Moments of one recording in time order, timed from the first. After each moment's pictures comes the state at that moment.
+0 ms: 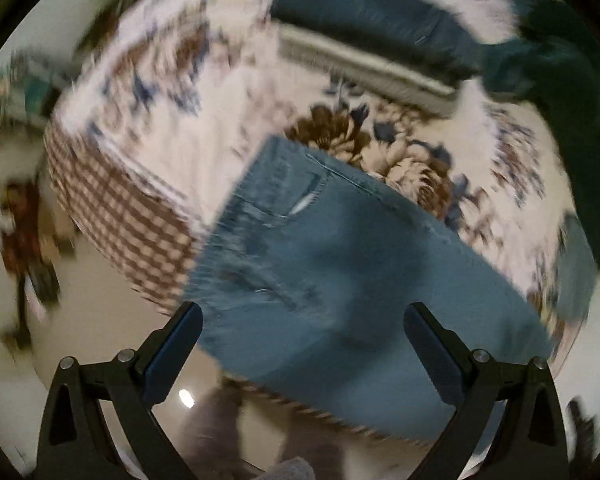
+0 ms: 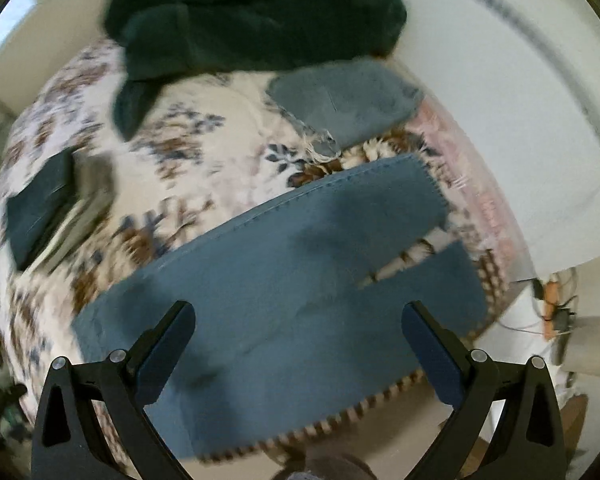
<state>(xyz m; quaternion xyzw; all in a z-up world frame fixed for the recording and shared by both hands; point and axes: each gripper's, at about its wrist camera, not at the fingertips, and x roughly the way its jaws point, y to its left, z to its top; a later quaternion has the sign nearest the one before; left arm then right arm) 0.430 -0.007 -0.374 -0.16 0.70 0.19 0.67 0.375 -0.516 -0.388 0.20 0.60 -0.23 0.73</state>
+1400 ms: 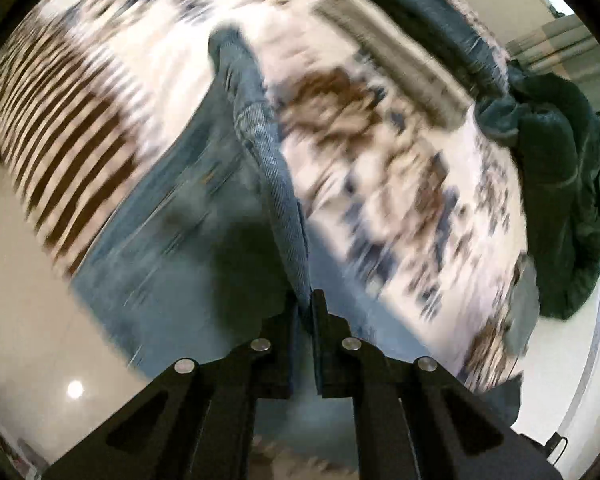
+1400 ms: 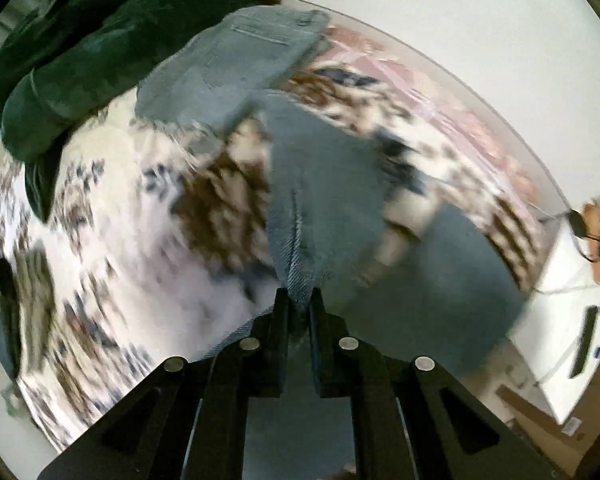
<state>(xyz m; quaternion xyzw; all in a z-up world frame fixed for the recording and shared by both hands) 0.271 0.046 -0.500 -0.35 0.60 0.12 0.71 0.248 -0.661 -0.514 0.31 0.58 -0.29 0.70</state>
